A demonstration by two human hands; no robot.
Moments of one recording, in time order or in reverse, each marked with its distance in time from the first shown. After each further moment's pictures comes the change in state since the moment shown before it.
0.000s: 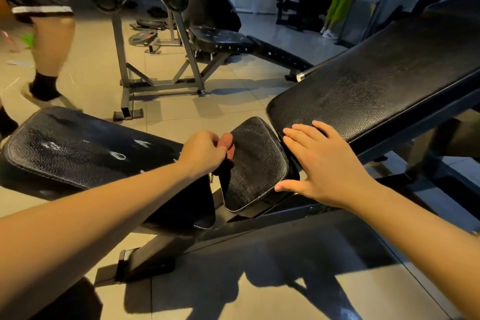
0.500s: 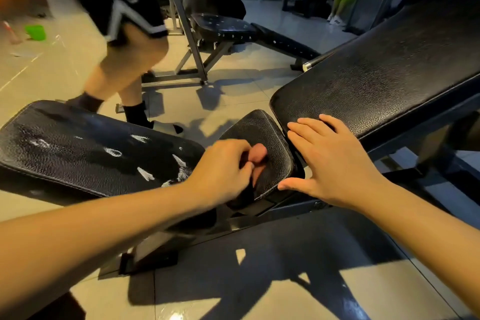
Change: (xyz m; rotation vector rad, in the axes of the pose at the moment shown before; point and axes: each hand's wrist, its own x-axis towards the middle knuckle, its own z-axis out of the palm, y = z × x) left_hand -0.062 0.047 -0.008 0.085 -0.032 0.301; right_hand 0.002 0.001 0.003 0.014 0.007 -0.009
